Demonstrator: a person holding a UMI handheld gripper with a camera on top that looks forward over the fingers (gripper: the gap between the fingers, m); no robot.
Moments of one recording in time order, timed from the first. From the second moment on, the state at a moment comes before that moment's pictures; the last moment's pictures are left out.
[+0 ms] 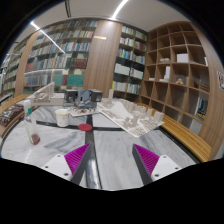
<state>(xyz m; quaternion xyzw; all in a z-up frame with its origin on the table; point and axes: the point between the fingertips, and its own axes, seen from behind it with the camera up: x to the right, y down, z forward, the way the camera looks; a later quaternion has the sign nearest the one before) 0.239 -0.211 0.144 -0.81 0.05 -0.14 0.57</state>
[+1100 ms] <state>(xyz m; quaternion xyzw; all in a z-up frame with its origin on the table) -0.111 -0.041 0.088 -0.79 0.02 -0.04 0.61</state>
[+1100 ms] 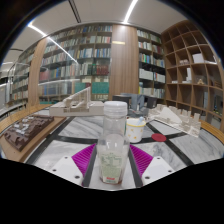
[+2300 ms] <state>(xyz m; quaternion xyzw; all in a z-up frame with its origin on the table) -0.105 0.145 0.210 -0.43 0.42 0.74 0.30</state>
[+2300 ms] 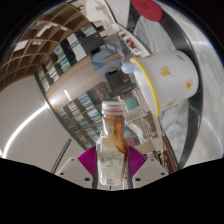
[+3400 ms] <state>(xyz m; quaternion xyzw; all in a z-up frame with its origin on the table) 0.142 0.160 0.174 -0.74 -0.04 -0.01 0.67</state>
